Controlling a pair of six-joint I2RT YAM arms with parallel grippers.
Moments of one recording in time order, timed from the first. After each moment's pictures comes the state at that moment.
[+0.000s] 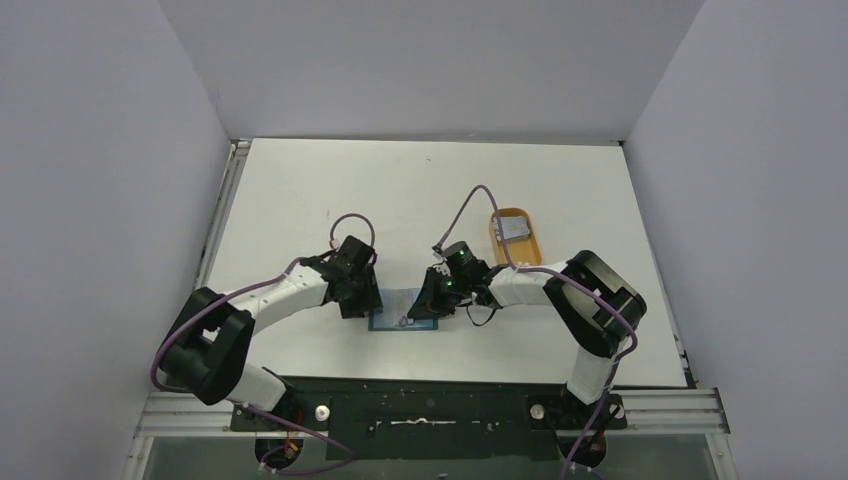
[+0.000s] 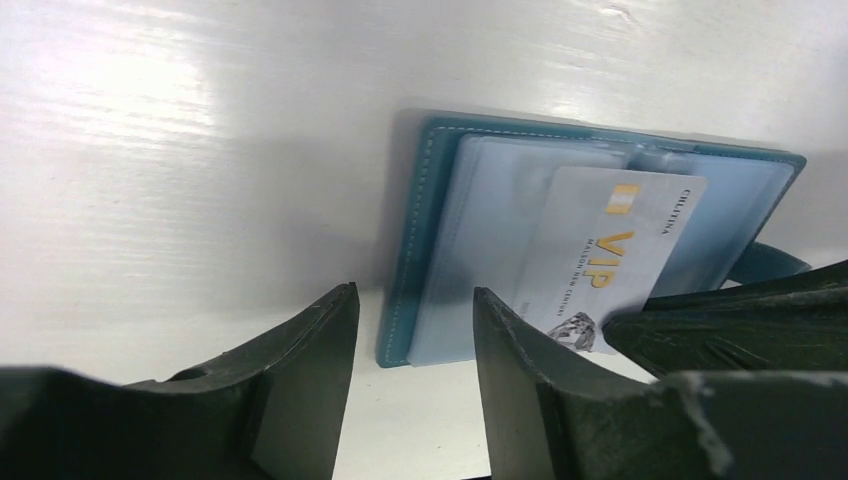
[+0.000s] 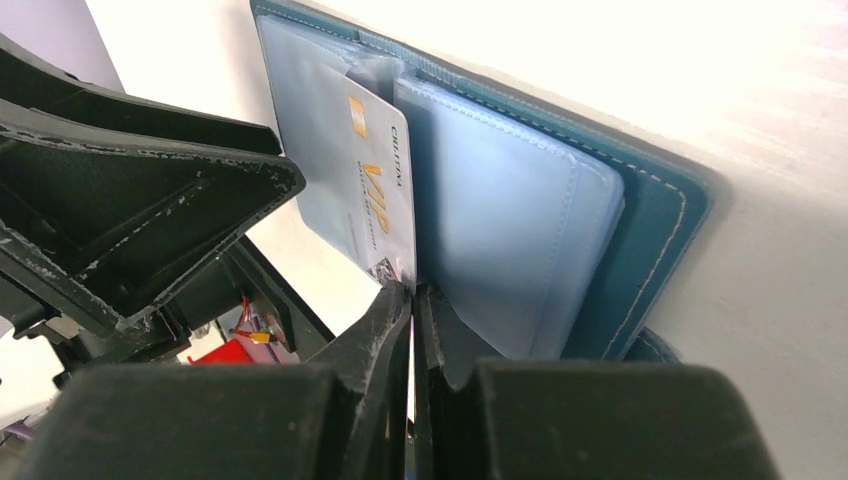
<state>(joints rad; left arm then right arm) -0.59 1.47 0.76 -0.48 -0.02 -0.84 0.75 1.78 0.80 0.12 -0.48 0.93</state>
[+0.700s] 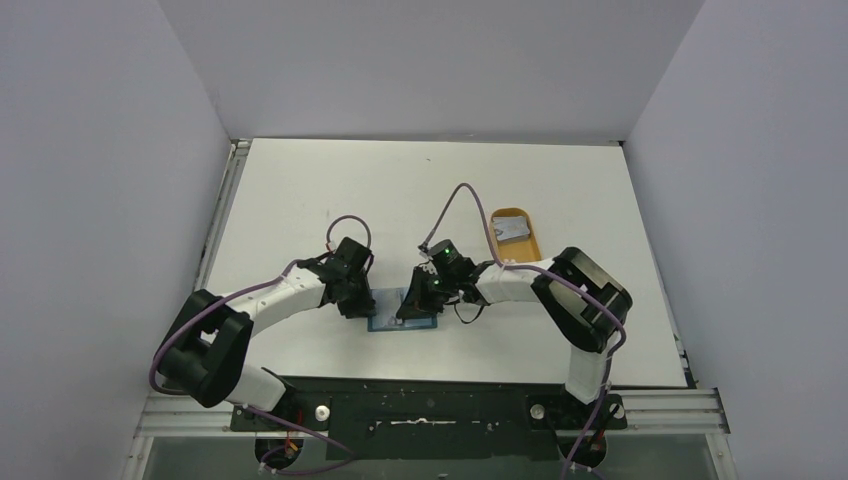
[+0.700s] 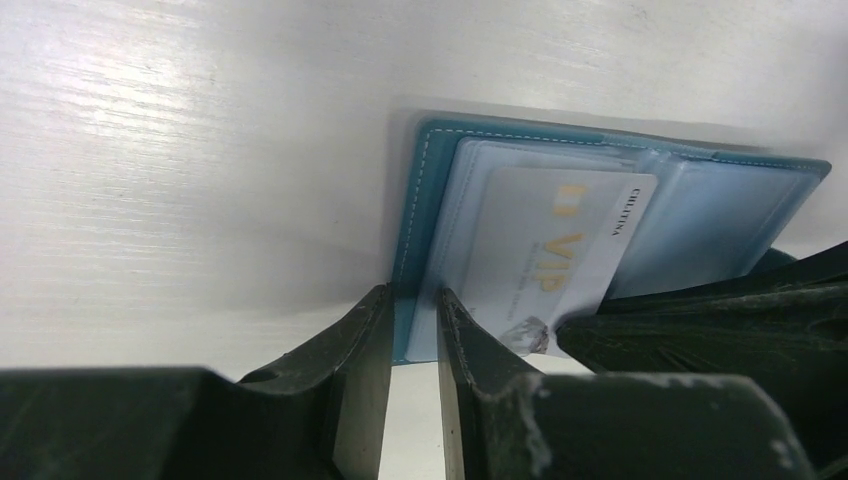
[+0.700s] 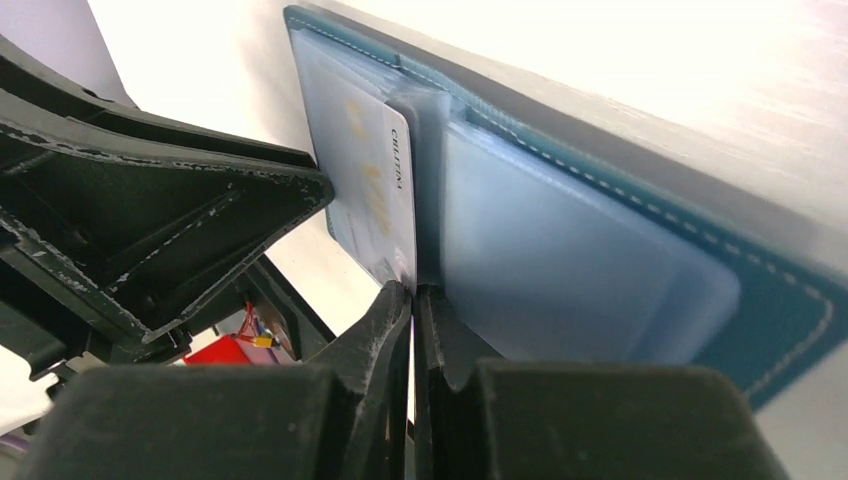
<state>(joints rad) -0.58 1.45 0.73 -0.47 -0.01 -0.85 0.80 1.85 0.90 0.09 -0.47 0.93</state>
